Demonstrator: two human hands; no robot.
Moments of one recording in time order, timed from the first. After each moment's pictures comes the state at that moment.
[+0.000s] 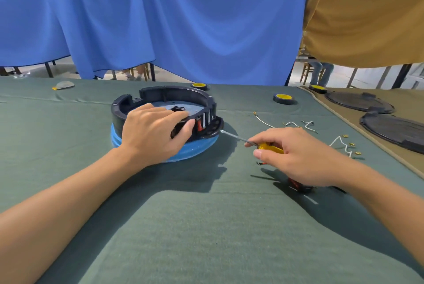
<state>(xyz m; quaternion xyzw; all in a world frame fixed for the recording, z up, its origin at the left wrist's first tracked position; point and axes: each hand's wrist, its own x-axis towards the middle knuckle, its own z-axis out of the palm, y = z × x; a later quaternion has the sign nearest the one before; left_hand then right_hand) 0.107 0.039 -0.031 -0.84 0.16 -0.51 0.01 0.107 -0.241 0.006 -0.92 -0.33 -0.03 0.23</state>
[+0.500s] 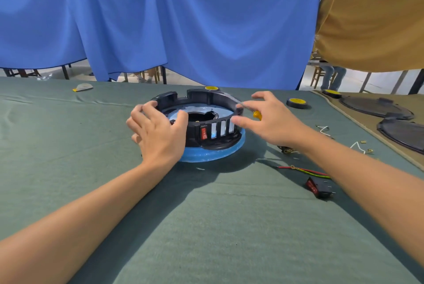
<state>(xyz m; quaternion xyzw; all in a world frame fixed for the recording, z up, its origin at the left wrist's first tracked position) 0.106 0.025 -0.034 -0.81 -0.24 -0.40 -0.36 0.175 -0.181 0.010 -0.92 -0.29 -0.11 0.24</state>
